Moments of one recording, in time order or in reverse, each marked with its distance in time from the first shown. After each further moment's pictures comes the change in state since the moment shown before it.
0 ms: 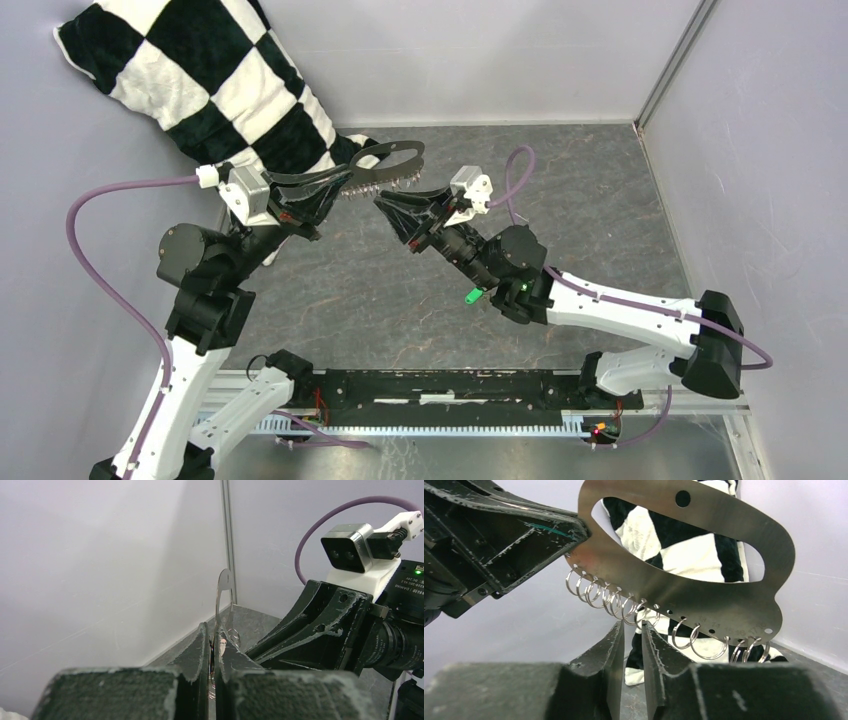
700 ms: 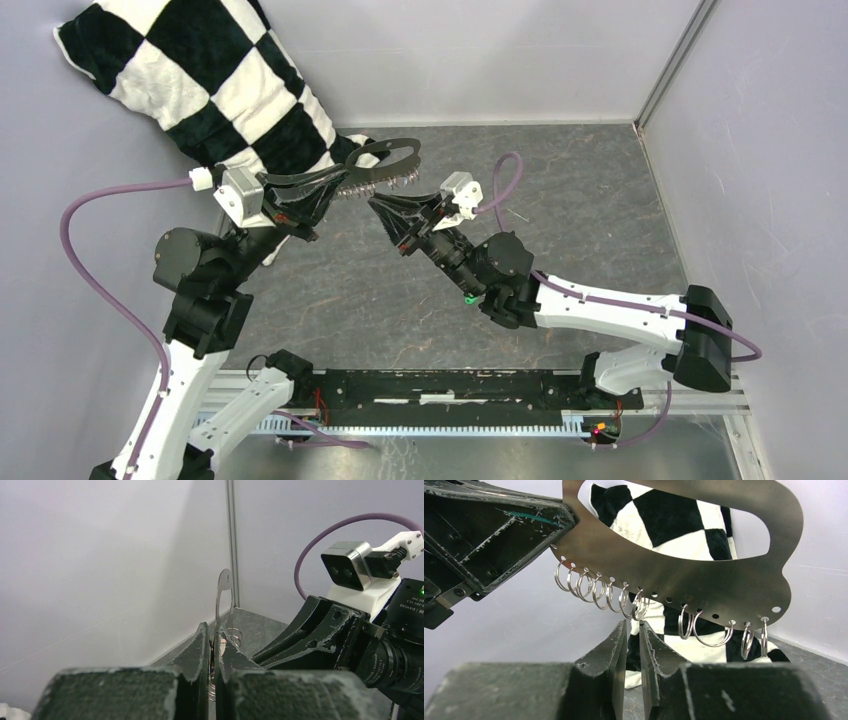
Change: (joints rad) left arm 0.000 -0.014 0.000 -0.001 -0.025 -0.010; right arm 0.047 0.050 0.008 0.056 0.109 -0.024
